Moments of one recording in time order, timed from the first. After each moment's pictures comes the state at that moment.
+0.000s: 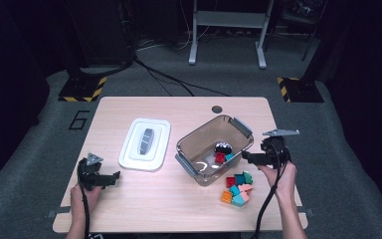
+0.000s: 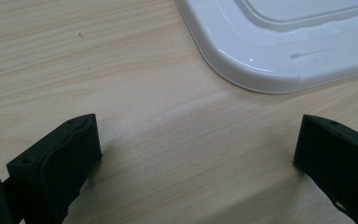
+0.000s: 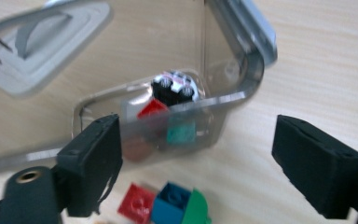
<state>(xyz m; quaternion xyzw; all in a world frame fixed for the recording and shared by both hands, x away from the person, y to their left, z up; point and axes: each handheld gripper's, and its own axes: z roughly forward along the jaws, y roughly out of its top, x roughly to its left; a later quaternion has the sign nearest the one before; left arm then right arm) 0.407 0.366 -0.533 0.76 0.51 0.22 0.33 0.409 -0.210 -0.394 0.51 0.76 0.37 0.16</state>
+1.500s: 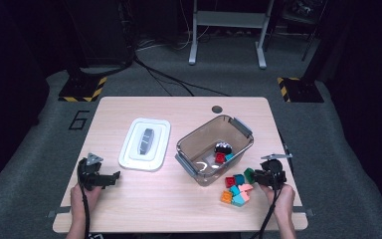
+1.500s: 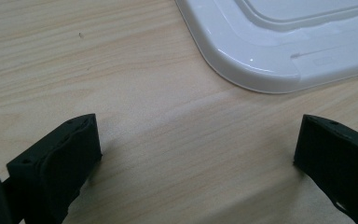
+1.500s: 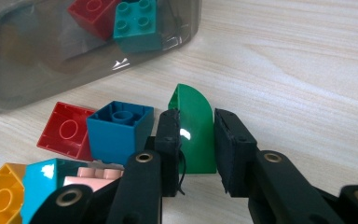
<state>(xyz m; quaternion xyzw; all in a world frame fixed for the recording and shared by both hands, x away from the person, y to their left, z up) 0.408 0.366 -0.533 0.76 0.51 0.22 0.33 0.394 -0.225 -0.482 0.56 0.76 0.30 0.13</state>
